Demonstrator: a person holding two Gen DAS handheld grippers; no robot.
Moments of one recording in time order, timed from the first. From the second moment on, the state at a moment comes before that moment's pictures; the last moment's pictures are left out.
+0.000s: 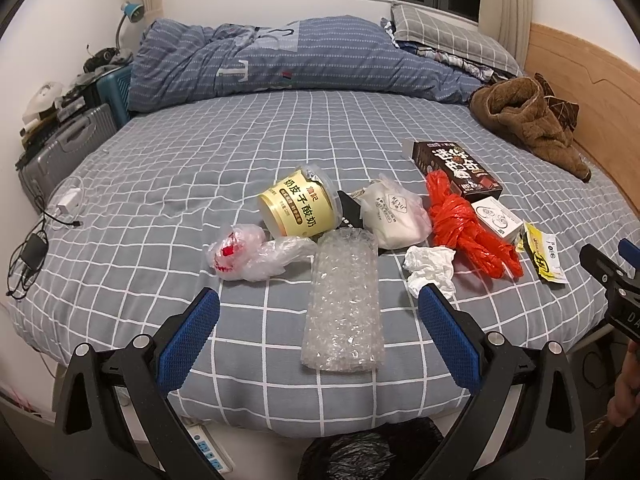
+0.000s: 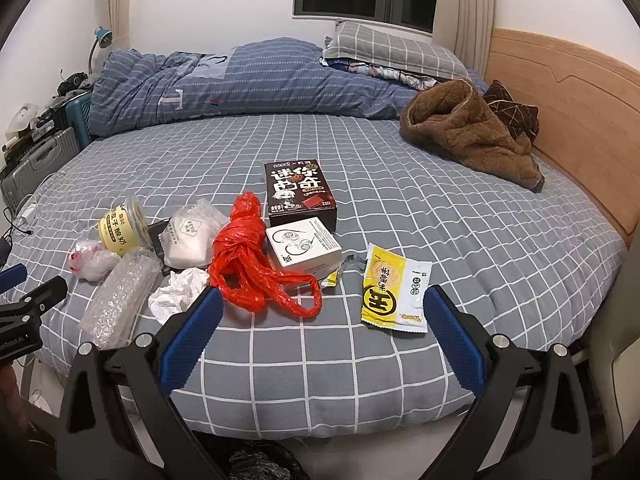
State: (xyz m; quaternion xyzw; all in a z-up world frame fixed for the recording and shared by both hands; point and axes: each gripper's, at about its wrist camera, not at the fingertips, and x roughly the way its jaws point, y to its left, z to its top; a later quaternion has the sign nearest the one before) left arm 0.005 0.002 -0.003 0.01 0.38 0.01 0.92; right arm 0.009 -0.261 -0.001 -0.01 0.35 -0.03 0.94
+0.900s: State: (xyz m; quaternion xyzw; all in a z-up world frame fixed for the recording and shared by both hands) left arm 0.004 0.001 0.002 0.01 0.38 0.01 0.92; right arm 0.008 -0.263 0.001 -0.01 0.35 -0.03 0.94
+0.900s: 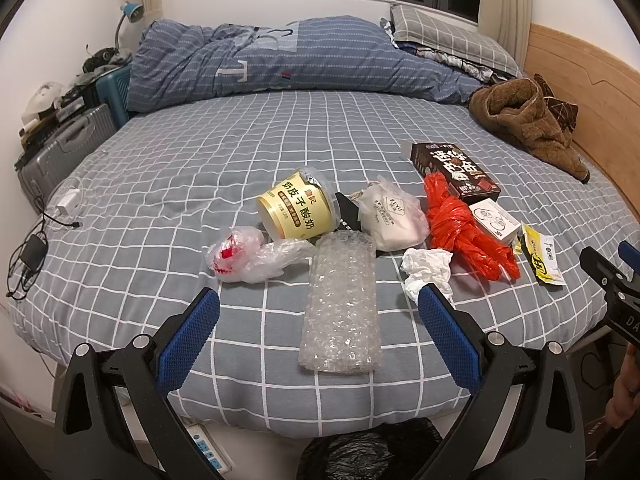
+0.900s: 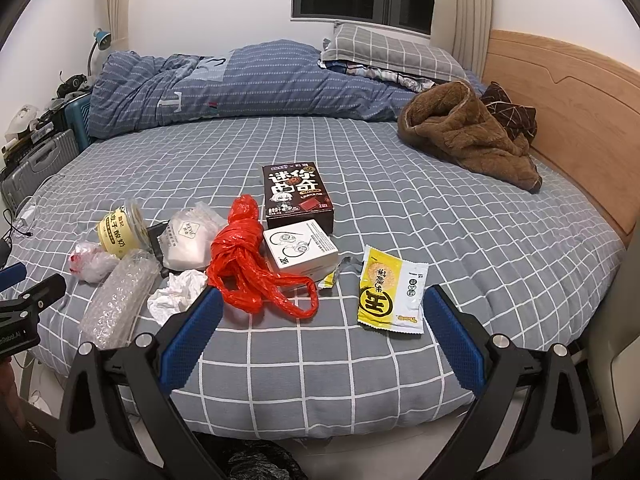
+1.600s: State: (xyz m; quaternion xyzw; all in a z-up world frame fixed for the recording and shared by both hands) left arm 0.008 -0.001 -0.005 0.01 0.39 0.01 0.92; right arm 0.014 -0.264 -0.004 -0.01 0.35 -0.03 0.94
